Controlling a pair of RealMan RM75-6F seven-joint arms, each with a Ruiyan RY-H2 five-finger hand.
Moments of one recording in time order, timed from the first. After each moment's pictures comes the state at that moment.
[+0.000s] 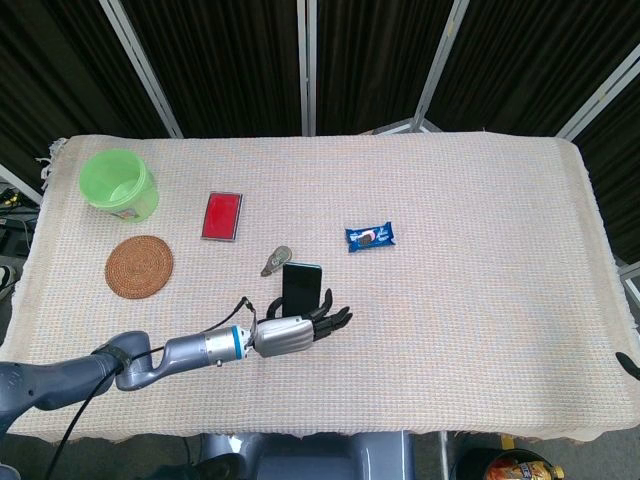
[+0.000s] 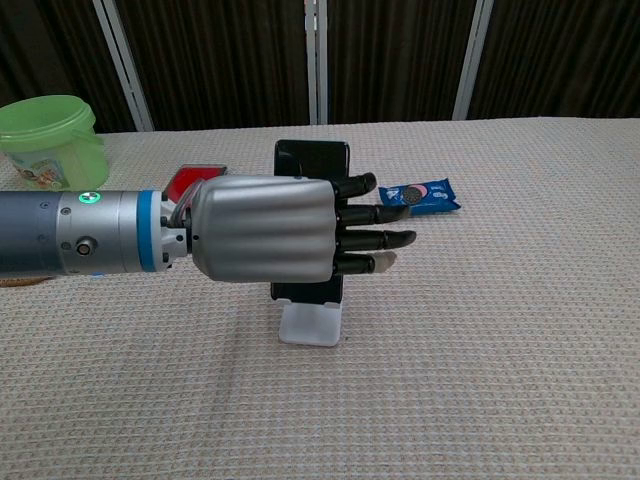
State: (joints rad) left arm -1.00 -1.61 -0.01 -1.17 2.08 1.00 0.97; right arm -0.04 -0.84 0.15 -1.82 -1.36 1.59 0.08
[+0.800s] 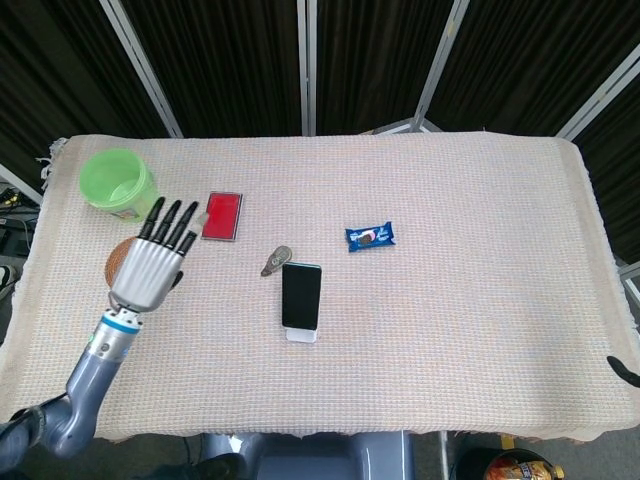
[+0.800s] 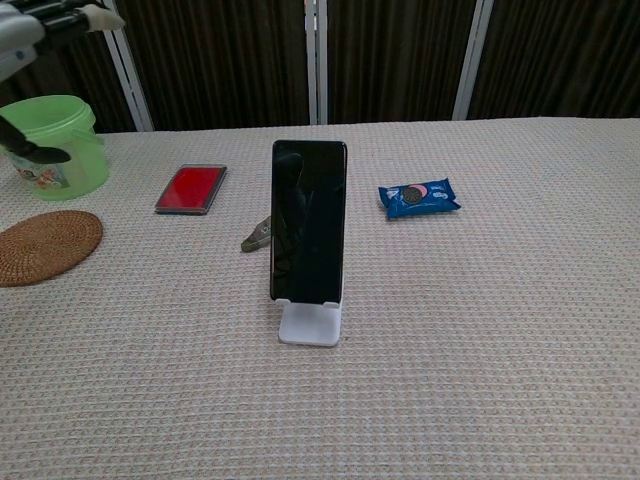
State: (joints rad) left arm -0.52 -1.34 -0.14 -1.60 1.46 1.36 0.63; right arm -0.04 -0.84 0.13 -1.84 -1.41 1.60 0.09
